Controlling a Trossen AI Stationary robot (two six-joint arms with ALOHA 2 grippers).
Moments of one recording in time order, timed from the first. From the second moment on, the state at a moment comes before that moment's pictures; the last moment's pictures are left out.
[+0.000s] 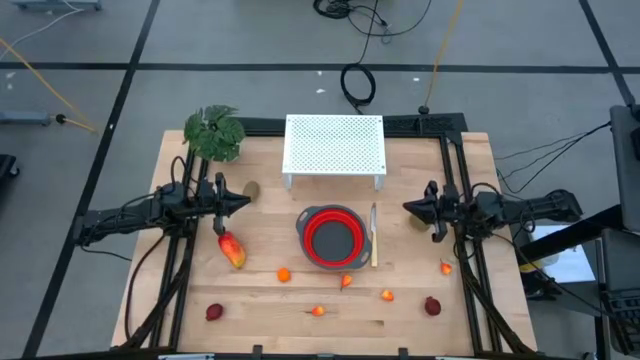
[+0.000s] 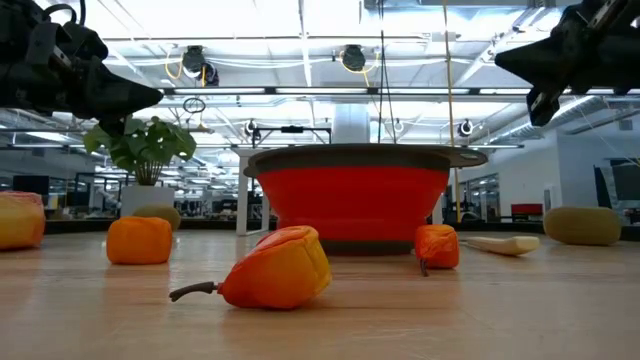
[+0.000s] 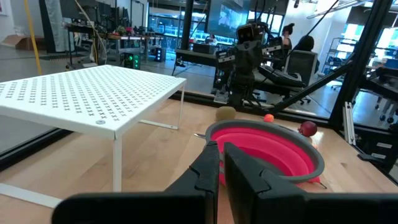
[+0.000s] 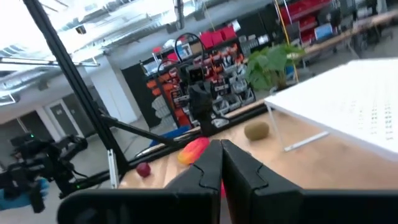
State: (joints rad) left arm 0.17 0.01 0.02 0.01 0.05 -0.14; right arm 0.16 0.13 0.08 0.18 0.26 0.40
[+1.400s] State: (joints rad) left arm 0.17 0.01 0.02 0.01 0.05 -0.13; right arm 0.15 1.18 0.93 -0.53 0.12 0.54
